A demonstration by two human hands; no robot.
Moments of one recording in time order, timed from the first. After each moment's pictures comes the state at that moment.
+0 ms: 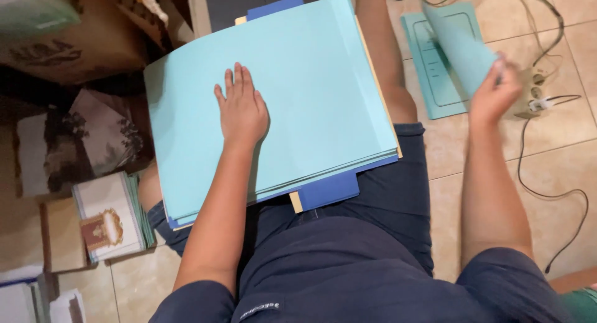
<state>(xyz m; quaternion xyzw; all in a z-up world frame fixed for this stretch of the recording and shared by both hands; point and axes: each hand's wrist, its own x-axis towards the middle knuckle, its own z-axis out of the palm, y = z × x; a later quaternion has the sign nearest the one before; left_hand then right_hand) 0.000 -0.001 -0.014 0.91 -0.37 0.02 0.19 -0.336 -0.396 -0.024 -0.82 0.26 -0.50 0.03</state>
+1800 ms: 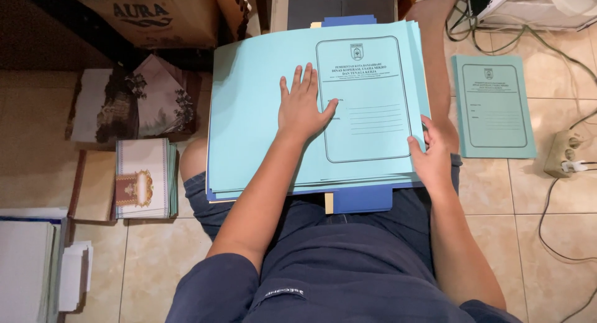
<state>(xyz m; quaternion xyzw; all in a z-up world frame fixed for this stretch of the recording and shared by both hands) 0.004 0.003 0.005 0.91 -0.37 -0.12 0.13 -0.243 -0.164 0.028 -0.83 0.36 -0.17 0.39</state>
